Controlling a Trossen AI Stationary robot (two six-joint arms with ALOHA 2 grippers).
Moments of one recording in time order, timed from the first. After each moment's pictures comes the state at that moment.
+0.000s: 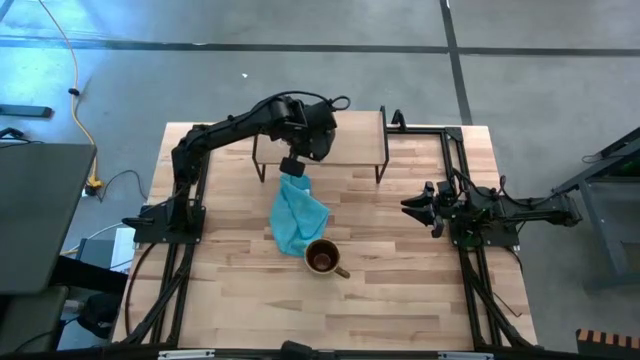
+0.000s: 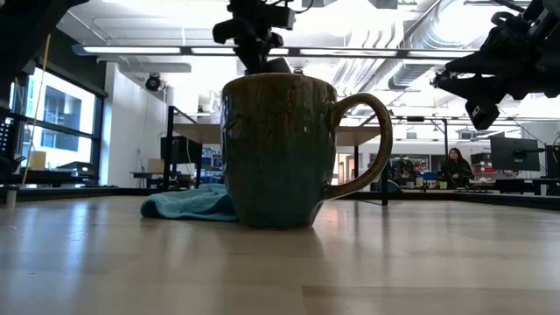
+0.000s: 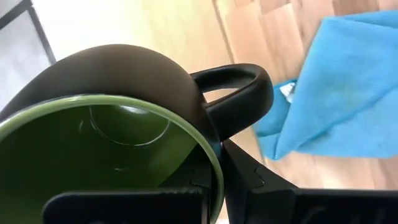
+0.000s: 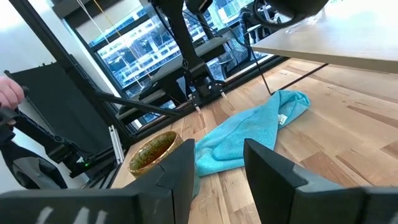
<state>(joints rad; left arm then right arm) 0.42 2.00 2.19 -1.44 -0.23 0.71 0.07 0.03 0.02 -0.01 0.12 0.49</state>
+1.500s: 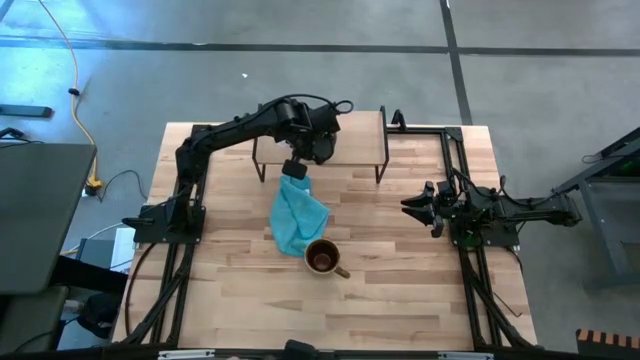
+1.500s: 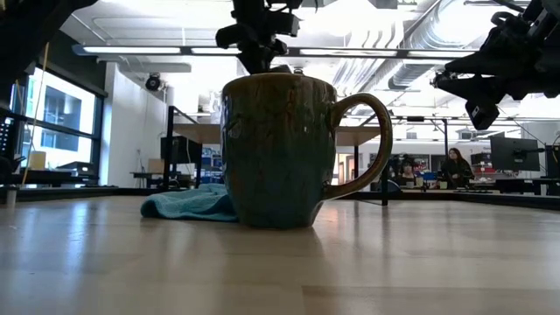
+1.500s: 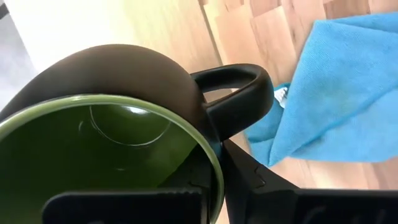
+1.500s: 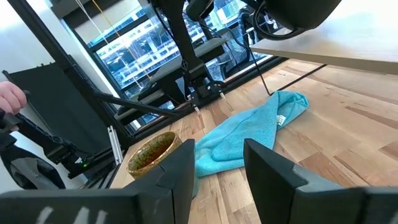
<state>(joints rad) 0.42 2.03 2.18 -1.44 -0.20 0.71 0.07 0.03 0.02 -0.01 0.13 0.49</state>
